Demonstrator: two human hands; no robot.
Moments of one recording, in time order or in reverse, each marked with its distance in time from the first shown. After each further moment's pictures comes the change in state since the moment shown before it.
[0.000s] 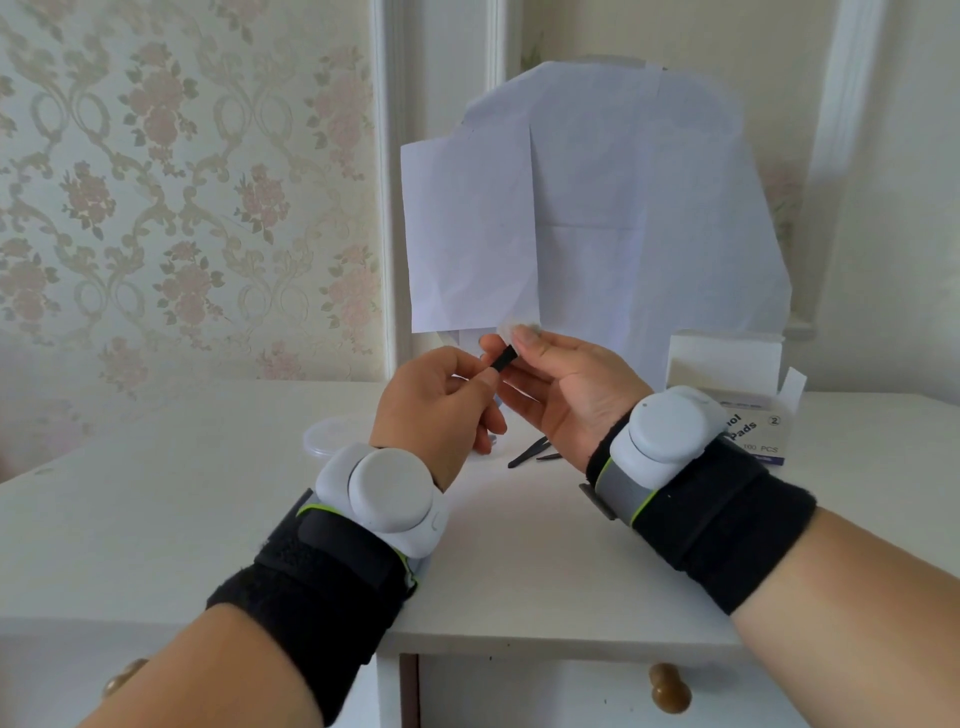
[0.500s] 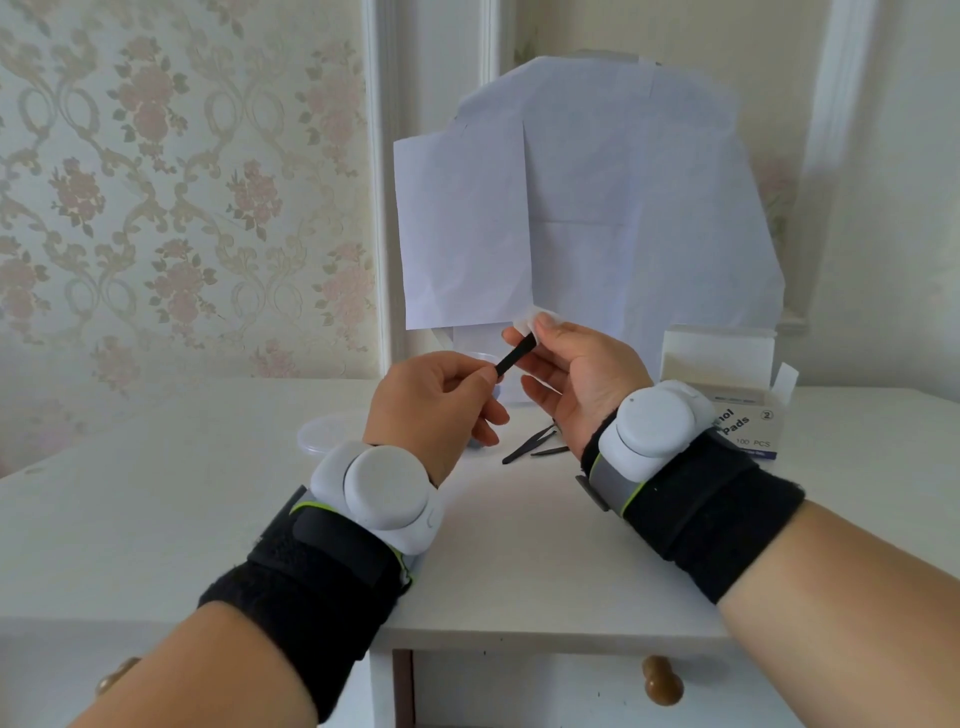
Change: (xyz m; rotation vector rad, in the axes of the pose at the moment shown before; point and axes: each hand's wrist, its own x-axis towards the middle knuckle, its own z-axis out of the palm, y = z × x) left_hand -0.002 0.004 0.003 0.063 0.015 -0.025; right_hand 0.004 -0.003 -0.004 -0.049 0.223 -0.039
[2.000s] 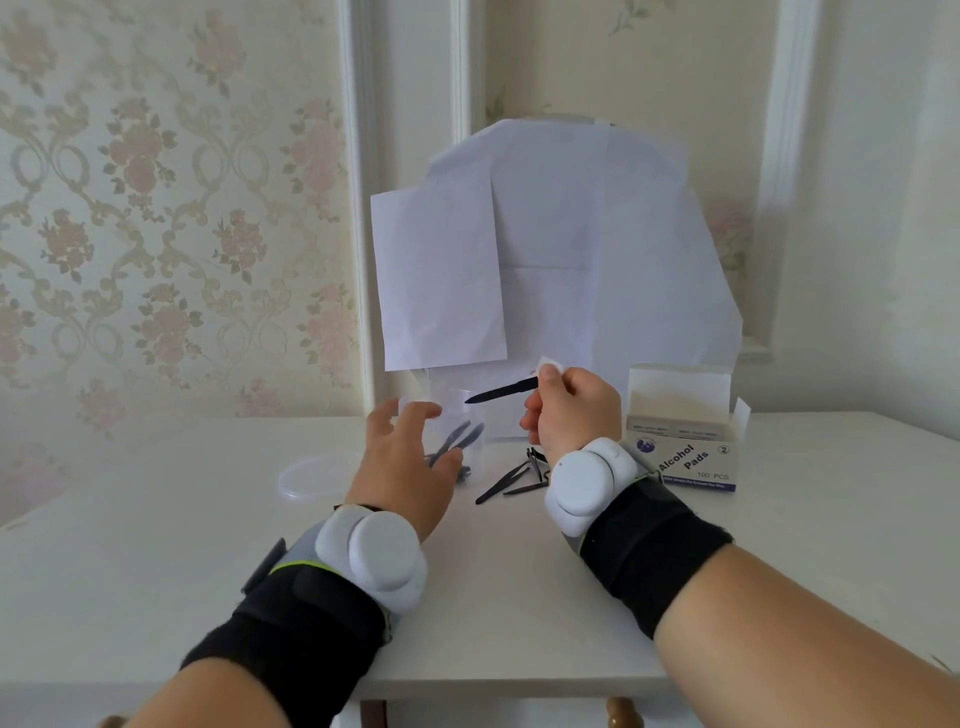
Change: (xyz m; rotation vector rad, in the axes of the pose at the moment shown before) left_hand 0.005 -0.015 0.005 0.536 0.019 -0.022; right_hand 0.021 0.010 -0.014 -0.395 0.373 -0.282
